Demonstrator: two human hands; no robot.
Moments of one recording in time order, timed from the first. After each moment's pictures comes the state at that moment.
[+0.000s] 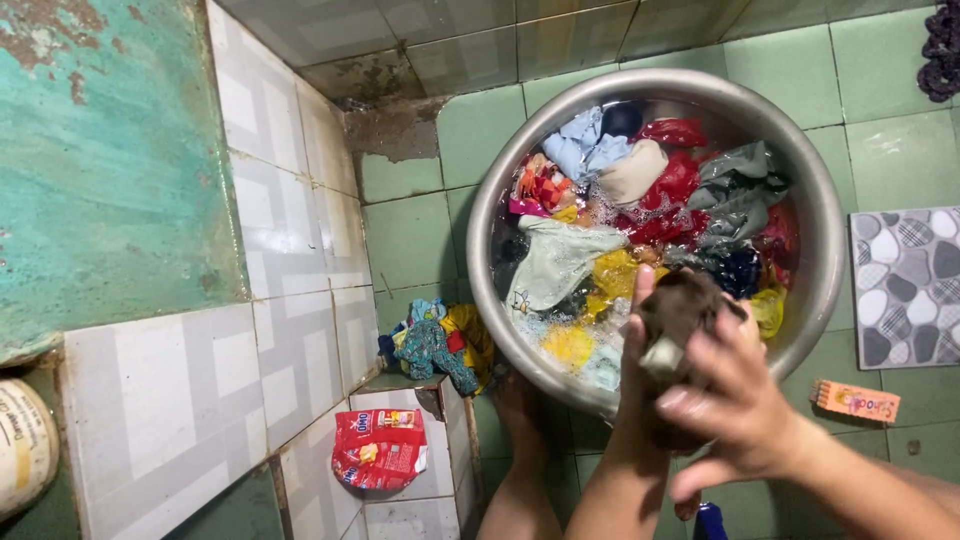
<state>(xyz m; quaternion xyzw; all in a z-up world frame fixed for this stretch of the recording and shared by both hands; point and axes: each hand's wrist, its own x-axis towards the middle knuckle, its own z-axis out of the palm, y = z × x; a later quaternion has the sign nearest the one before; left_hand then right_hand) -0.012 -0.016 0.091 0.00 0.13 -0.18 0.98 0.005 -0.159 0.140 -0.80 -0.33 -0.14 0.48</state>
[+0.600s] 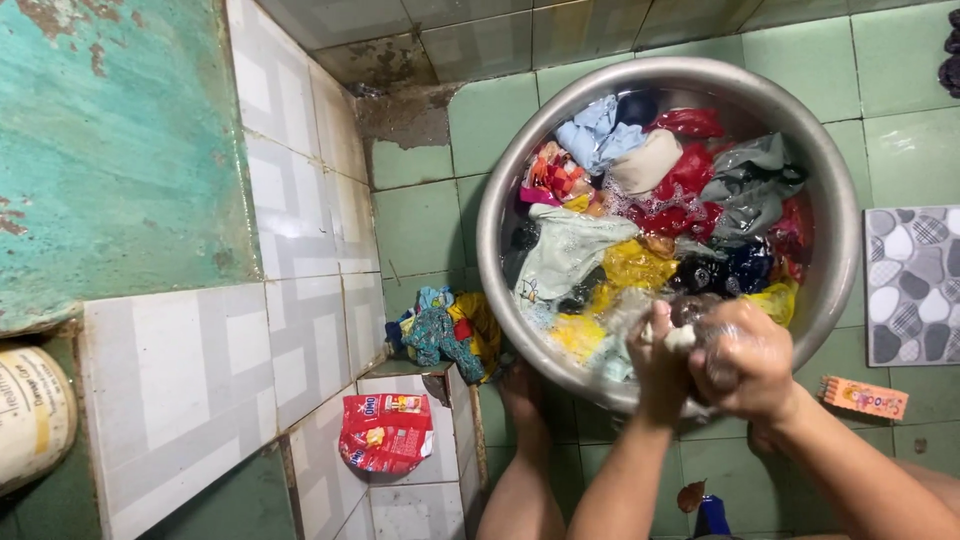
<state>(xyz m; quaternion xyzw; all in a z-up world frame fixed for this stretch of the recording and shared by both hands) -0.016 -0.063 0.024 0.25 0.49 -0.17 0.82 -0.002 -0.189 0.063 -0.87 -0.28 -0.19 0.37</state>
